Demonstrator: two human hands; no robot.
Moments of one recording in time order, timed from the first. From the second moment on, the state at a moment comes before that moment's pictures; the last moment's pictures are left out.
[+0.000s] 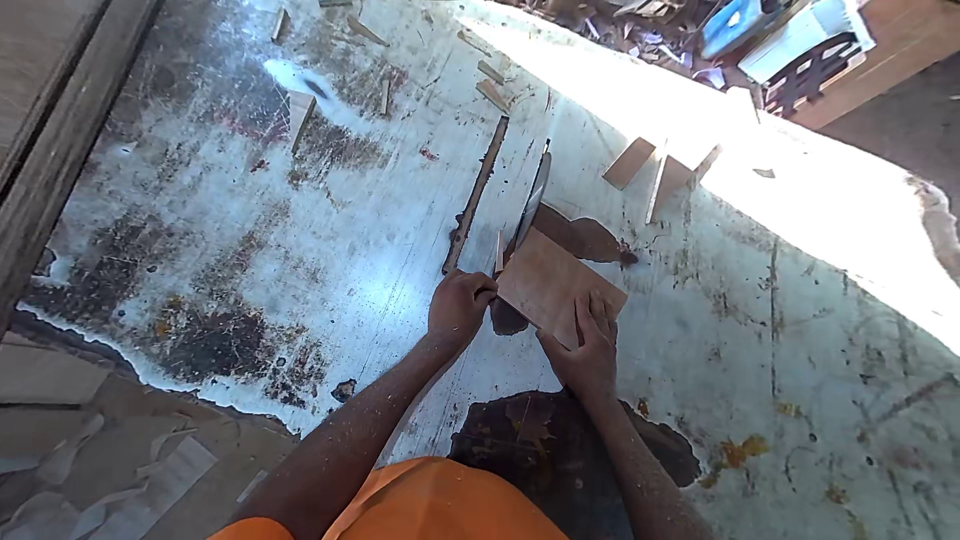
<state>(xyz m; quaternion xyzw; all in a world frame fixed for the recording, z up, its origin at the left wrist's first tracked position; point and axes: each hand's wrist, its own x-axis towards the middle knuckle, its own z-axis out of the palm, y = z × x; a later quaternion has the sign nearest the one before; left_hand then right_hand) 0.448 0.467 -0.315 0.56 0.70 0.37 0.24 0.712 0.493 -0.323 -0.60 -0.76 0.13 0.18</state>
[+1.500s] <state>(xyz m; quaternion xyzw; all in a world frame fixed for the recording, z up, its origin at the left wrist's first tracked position) 0.366 0.572 -0.313 0.51 0.75 0.39 0.15 0.689 0.545 -0.320 -0.64 -0.75 0.09 0.18</state>
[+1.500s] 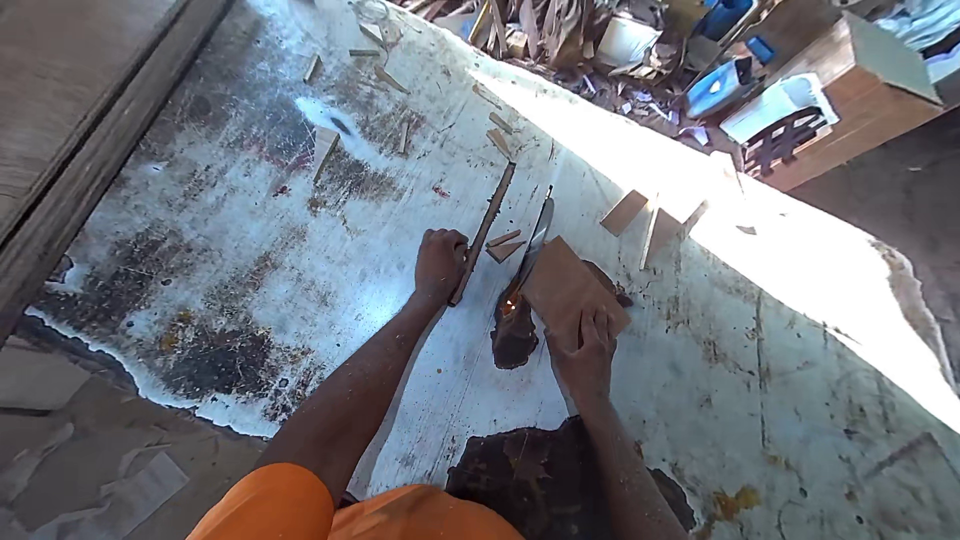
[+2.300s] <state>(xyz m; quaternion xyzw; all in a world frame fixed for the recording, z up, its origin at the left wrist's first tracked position) 0.494 0.403 -0.325 0.72 0.58 0.26 0.27 0.717 0.495 -0.326 -0.55 -0.81 0.11 0.16</state>
